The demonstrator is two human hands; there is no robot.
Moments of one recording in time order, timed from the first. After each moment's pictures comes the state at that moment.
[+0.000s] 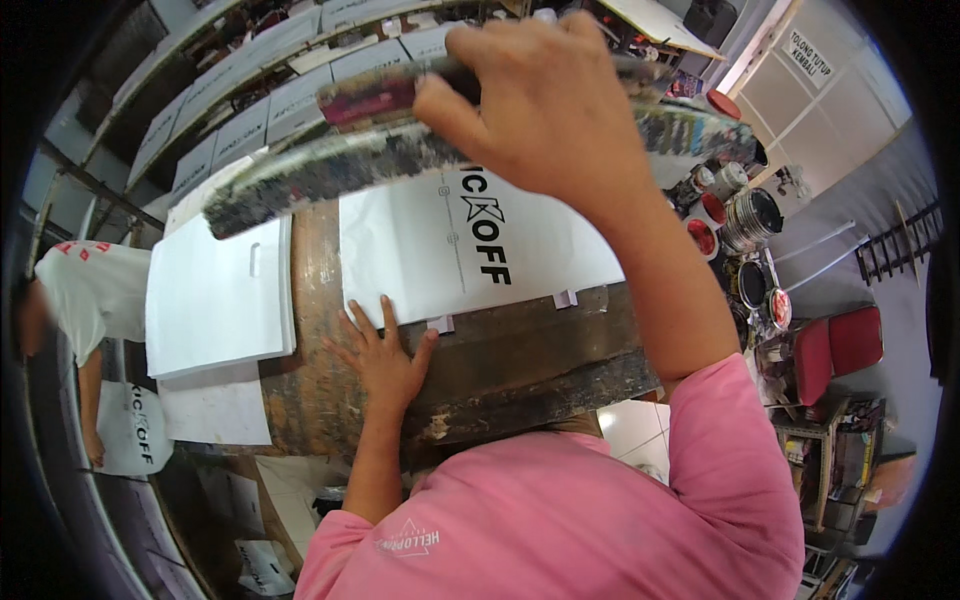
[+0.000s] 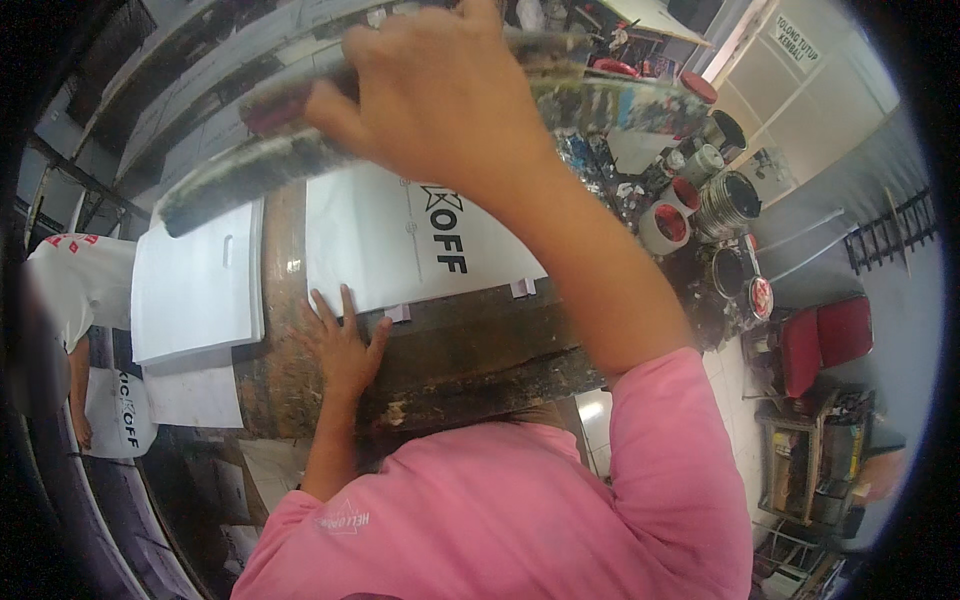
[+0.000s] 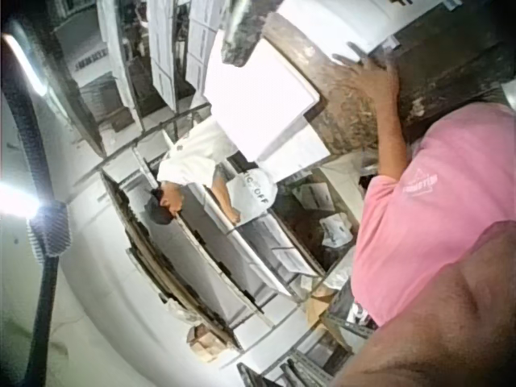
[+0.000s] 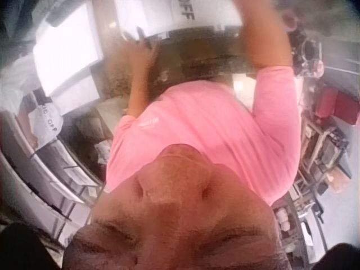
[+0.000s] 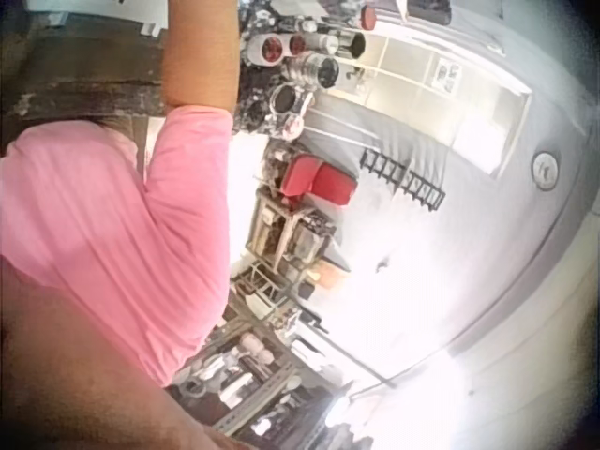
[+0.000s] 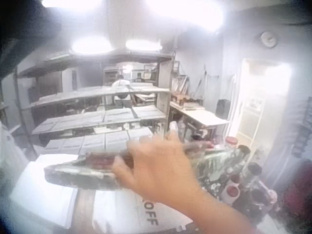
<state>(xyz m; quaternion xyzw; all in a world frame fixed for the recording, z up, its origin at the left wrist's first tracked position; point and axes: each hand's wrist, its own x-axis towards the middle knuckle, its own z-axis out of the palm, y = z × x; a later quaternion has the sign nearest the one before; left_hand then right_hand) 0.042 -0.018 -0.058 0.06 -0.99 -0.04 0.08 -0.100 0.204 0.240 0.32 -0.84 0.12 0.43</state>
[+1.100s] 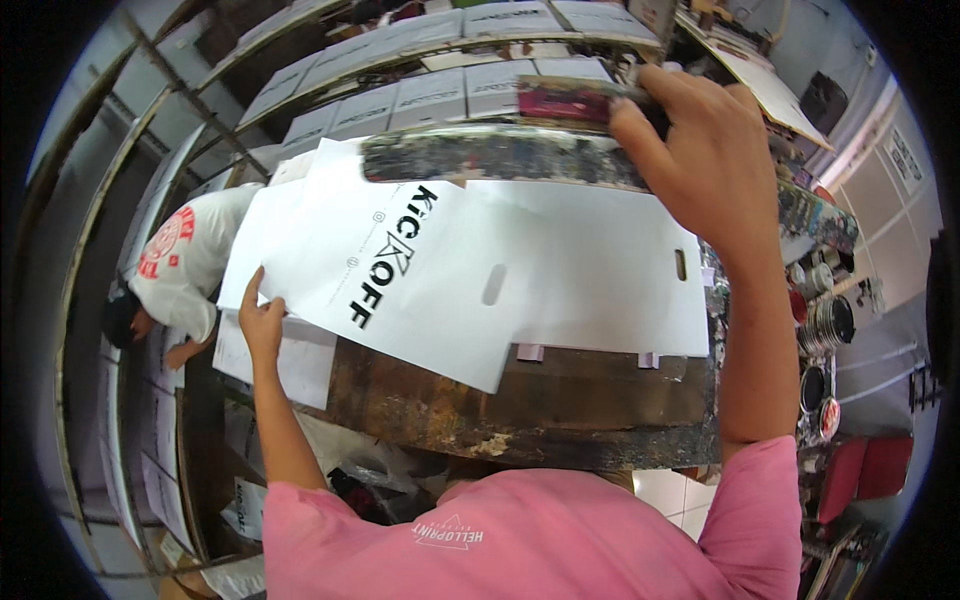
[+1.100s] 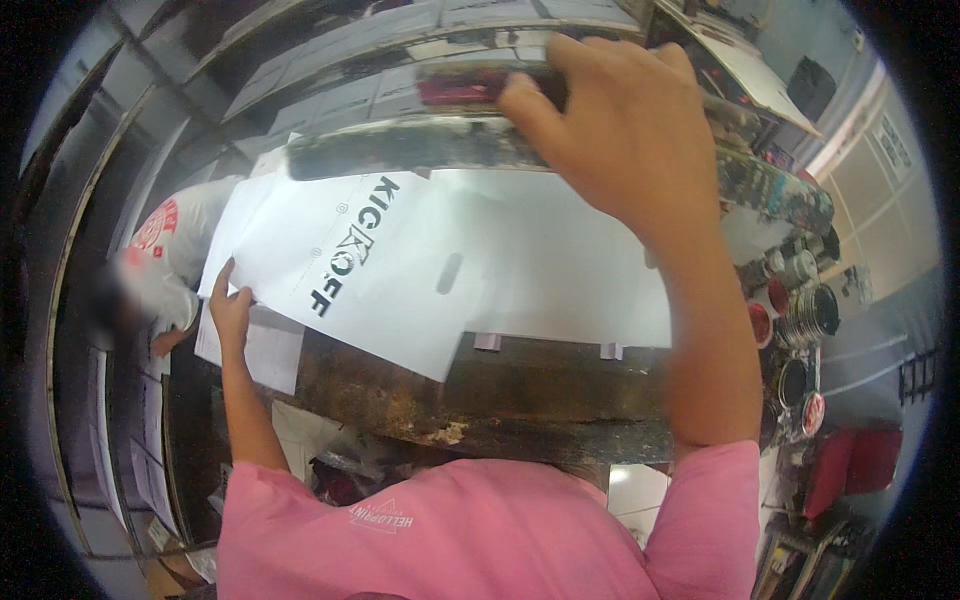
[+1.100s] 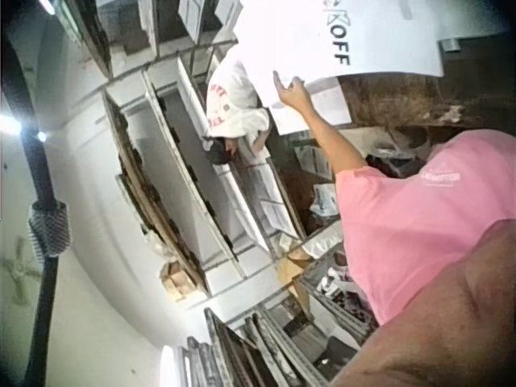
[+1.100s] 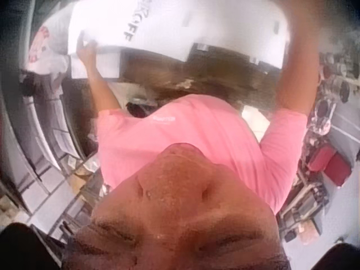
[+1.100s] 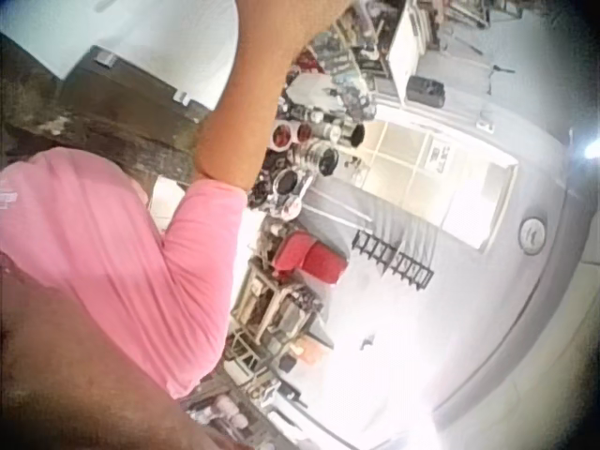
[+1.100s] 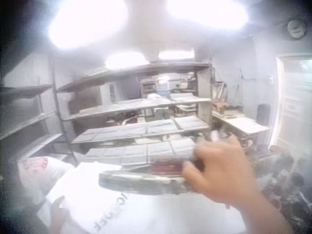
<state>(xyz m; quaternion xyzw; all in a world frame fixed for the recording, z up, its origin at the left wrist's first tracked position) 0.052 -0.342 0.032 0.21 -0.83 -0.40 0.33 -0.117 0.194 0.261 0.31 -0.84 0.14 0.43</state>
